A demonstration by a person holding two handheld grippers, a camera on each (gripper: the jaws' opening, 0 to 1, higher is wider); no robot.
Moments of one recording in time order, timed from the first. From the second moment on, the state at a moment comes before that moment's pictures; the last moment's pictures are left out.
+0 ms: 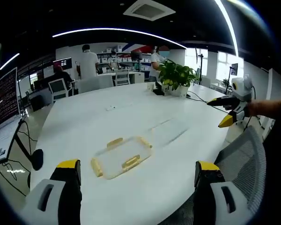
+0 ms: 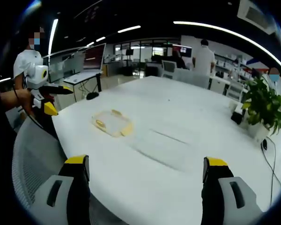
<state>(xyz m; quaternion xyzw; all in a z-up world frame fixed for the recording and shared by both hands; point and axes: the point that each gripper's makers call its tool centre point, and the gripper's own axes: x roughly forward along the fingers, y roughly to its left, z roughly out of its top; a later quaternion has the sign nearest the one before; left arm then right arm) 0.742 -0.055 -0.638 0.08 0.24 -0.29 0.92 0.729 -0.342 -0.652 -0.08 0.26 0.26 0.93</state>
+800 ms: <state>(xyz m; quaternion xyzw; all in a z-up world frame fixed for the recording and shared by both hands) 0.741 -0.053 -0.636 0.08 0.24 -0.29 0.92 0.728 -0.343 -0.652 -0.08 0.26 0.26 0.93</state>
